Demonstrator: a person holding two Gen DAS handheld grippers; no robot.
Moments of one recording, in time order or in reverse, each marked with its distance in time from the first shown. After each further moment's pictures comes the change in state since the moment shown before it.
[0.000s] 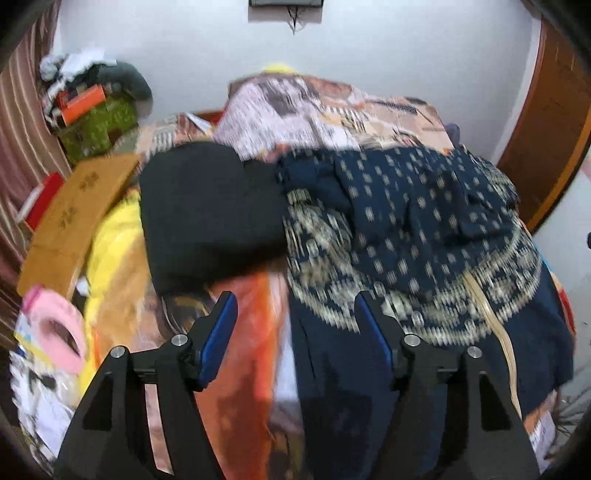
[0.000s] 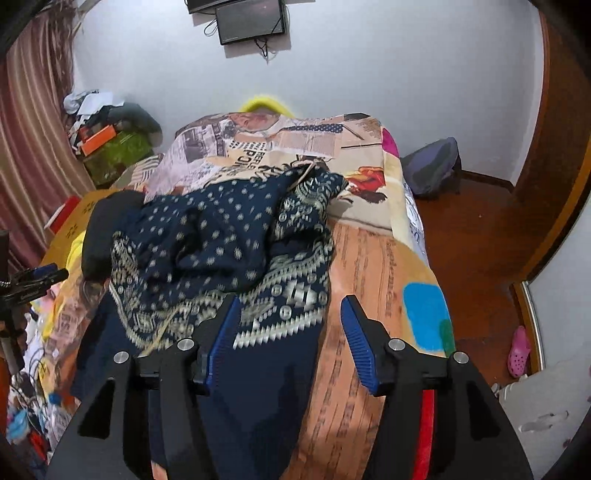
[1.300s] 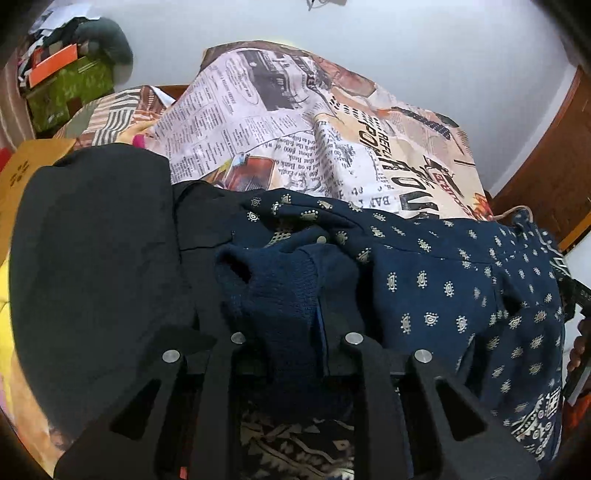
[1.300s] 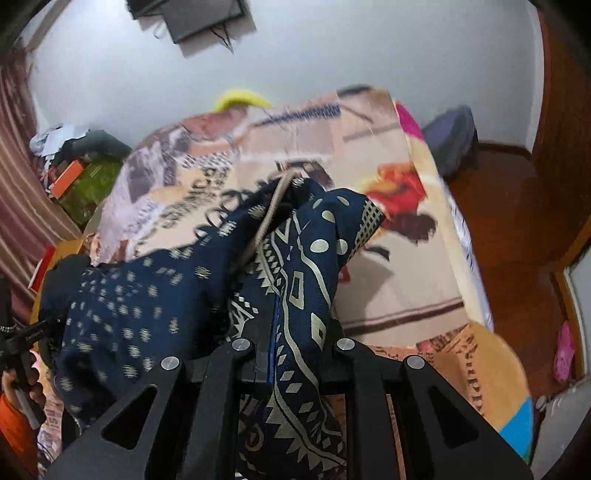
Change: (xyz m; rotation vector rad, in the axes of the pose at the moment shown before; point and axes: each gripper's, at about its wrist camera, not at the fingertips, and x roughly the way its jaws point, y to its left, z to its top) left arm 0.187 0.007 0.137 -0.118 0.021 -0.101; right arm 0.202 -0.051 0.103 0.180 0.036 0.078
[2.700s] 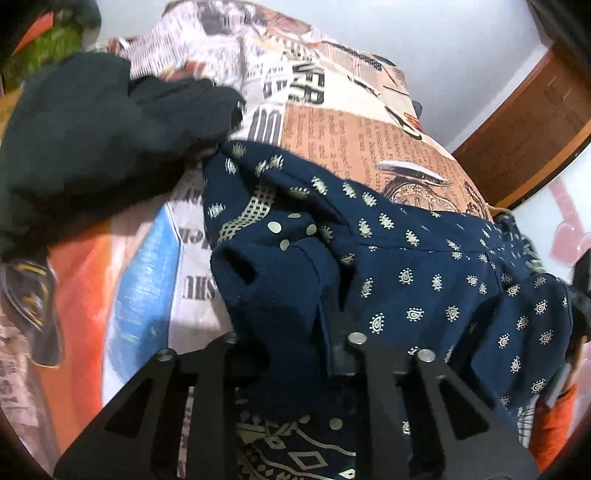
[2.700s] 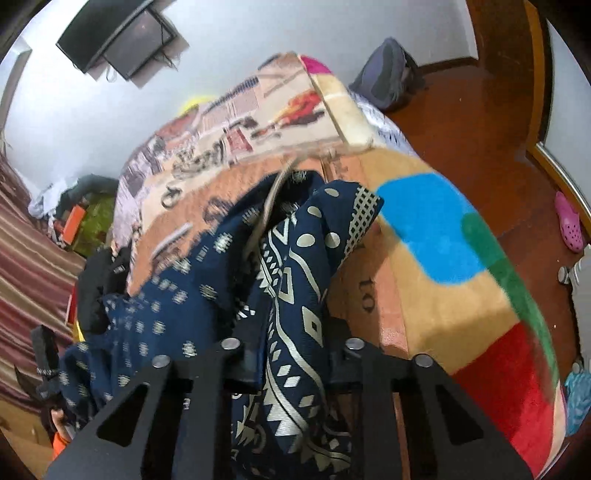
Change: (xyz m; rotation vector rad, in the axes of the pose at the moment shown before) left arm -0.066 -0.081 -0.142 0.012 0.144 -0.158; right arm -0.127 -0.057 -0.139 0.288 -0.011 0.039
